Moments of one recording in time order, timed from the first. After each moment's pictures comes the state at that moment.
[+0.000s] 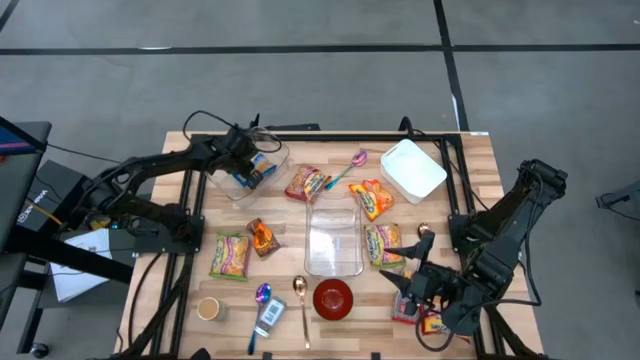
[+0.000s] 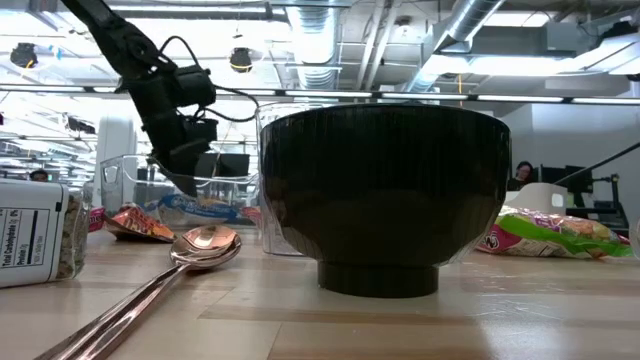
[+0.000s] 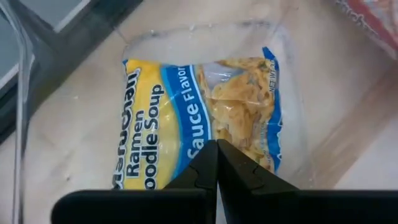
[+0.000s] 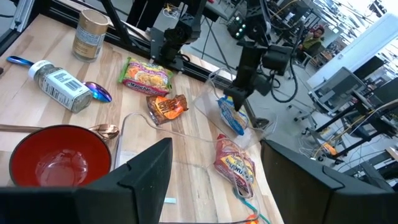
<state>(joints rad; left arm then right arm) 0.79 1.35 0.68 -0.38 -0.07 0.08 0.91 1.39 1.19 -0.63 1.18 0.22</state>
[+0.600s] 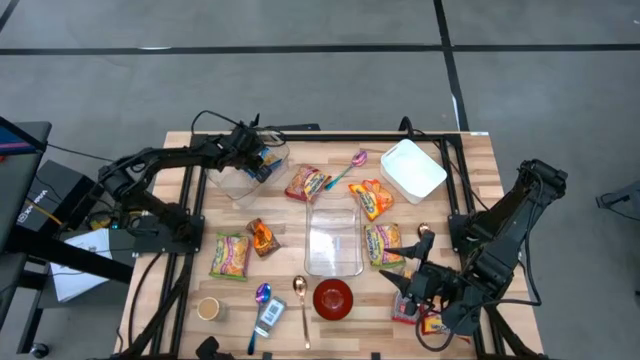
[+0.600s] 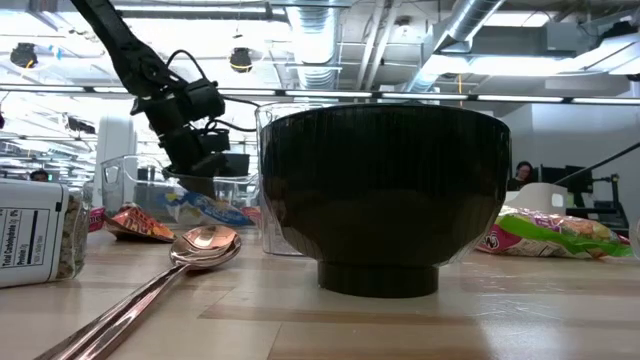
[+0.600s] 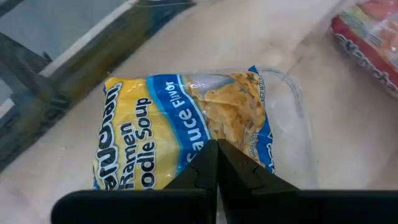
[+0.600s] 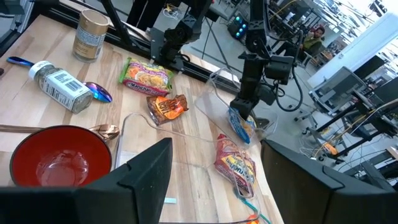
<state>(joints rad) 0.82 1.50 0.68 -0.15 -0.04 0.07 0.91 1.39 1.19 -0.63 1.18 0.22</state>
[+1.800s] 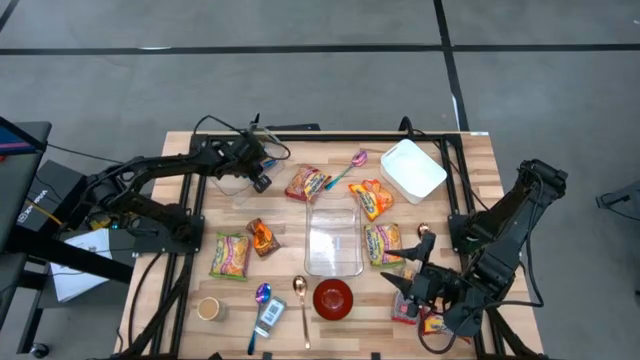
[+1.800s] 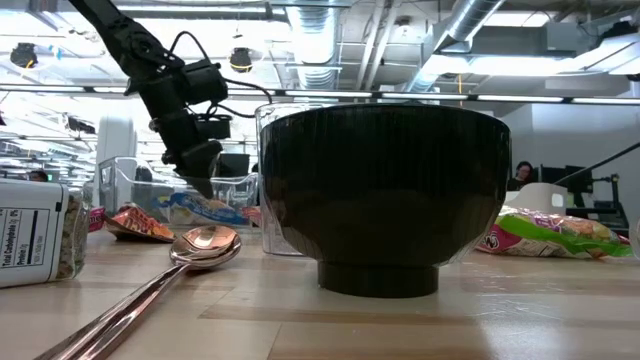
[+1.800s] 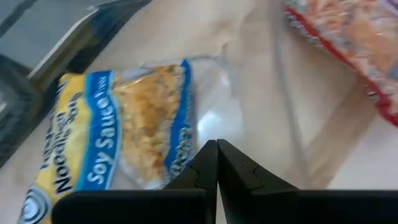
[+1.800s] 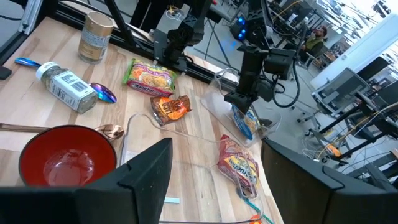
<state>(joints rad) 0.66 1.38 0.68 -0.28 -0.13 0.07 0.92 1.39 1.19 -0.63 1.17 0.23</state>
